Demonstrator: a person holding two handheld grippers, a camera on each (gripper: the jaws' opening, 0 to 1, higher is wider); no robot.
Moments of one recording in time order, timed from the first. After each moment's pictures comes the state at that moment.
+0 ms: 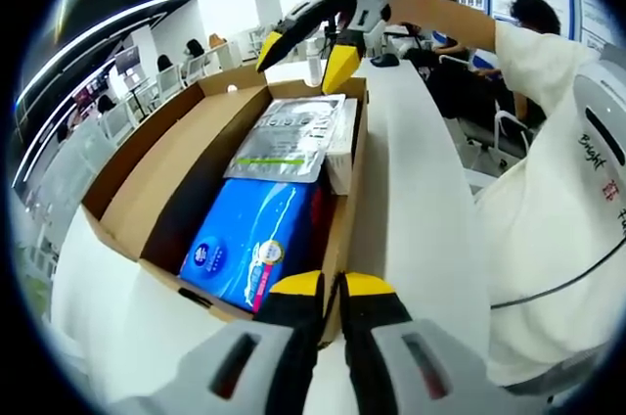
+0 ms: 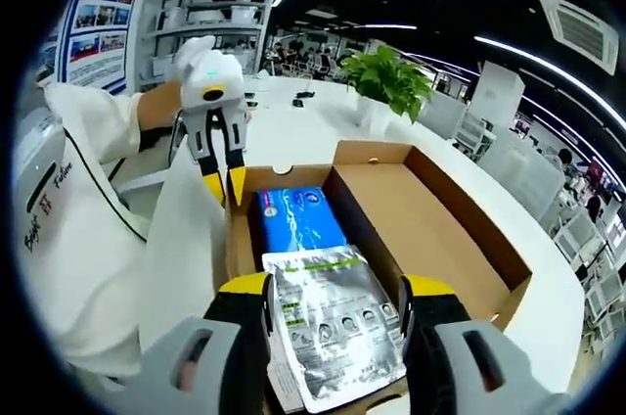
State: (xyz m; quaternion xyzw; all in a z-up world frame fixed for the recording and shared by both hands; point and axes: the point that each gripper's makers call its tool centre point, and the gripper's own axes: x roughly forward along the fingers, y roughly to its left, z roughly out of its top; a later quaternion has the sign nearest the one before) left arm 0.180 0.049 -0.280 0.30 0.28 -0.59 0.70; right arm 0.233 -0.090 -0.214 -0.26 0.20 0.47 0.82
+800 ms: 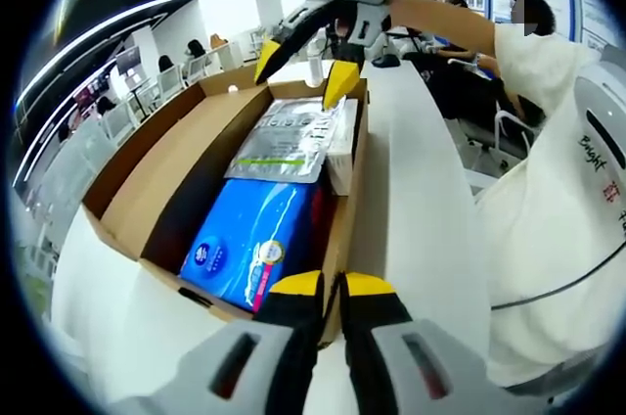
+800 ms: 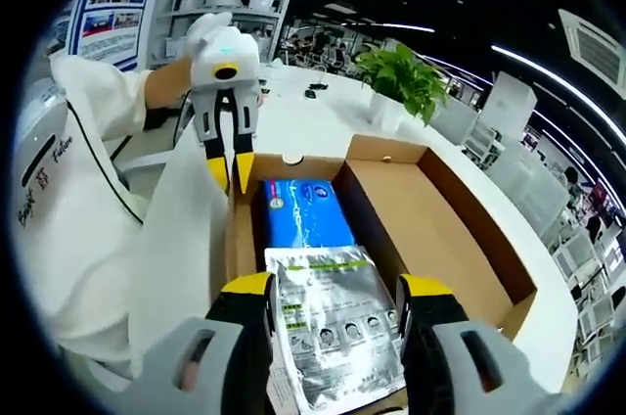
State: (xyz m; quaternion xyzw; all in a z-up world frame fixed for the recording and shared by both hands) left arm 0.180 0.048 -0.280 0.30 0.27 -0.58 0.71; right arm 0.235 -0.080 -0.227 -0.30 0.19 0.48 0.80
